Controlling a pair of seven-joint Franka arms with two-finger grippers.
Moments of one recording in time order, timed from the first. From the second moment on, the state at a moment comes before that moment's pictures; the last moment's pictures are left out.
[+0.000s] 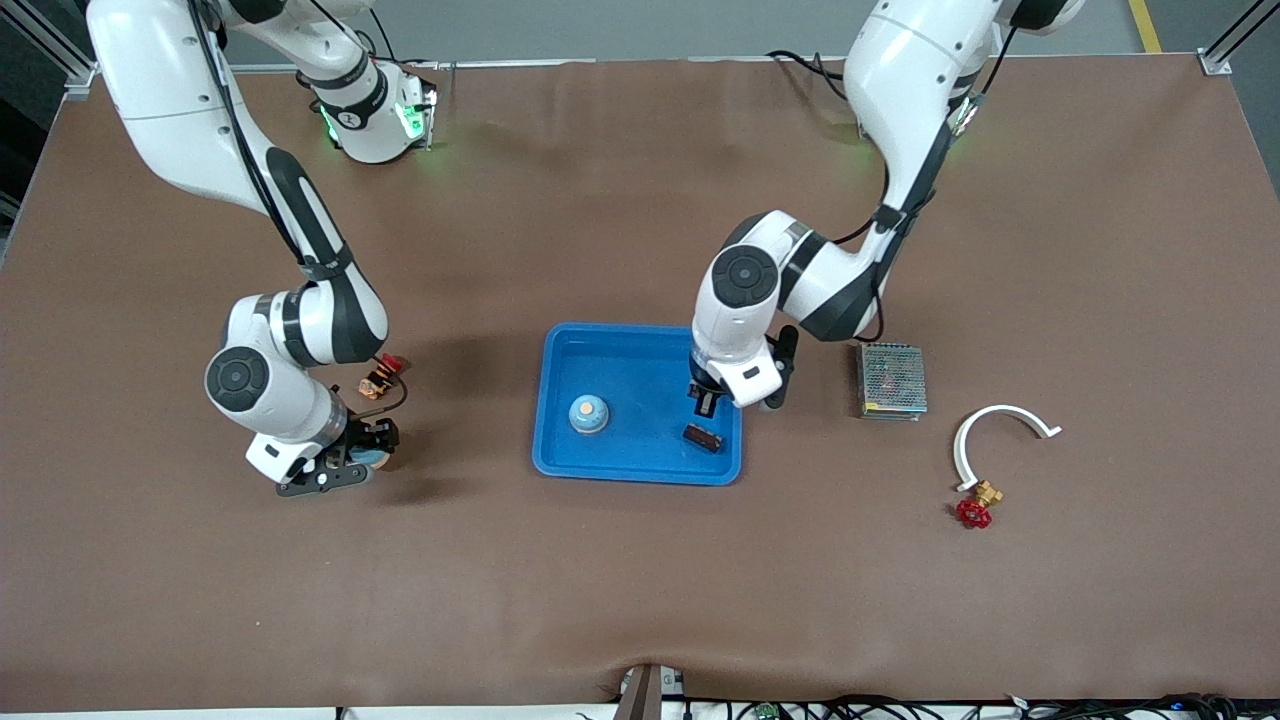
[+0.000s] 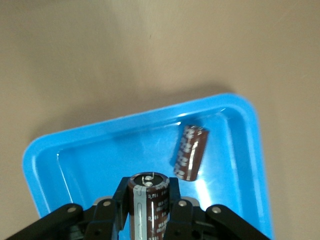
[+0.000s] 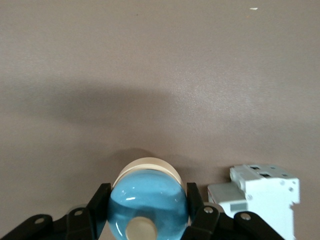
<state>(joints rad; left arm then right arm) -0.59 0.60 -0.06 -1.62 0.06 2.32 -1.97 0.17 0.61 -0.04 -1.83 0.01 2.47 -0.07</state>
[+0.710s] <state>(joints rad) -0.34 0.40 -0.06 -1.57 0.02 1.98 -1.55 0.17 0.64 -0.03 -1.84 0.03 2.50 -0.07</state>
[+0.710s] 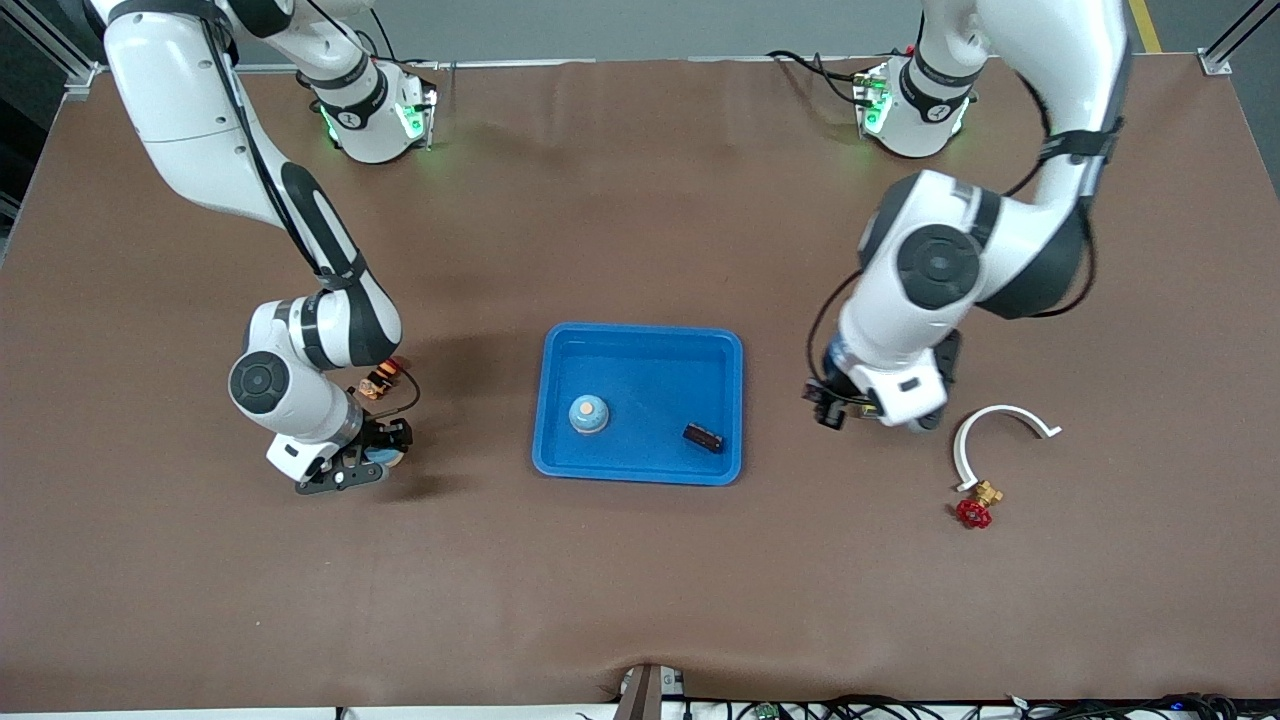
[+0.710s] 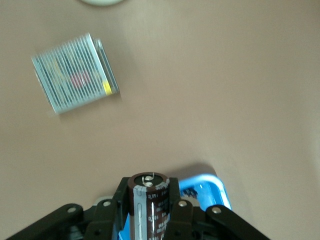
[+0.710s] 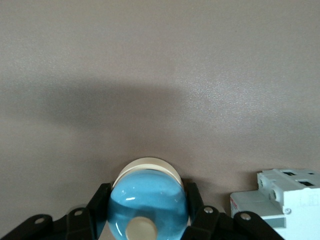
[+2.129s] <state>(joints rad) 0.13 0.49 -0.06 -1.56 0.02 1.99 -0.49 0.37 0.52 0.00 -1.76 0.04 2.27 0.40</state>
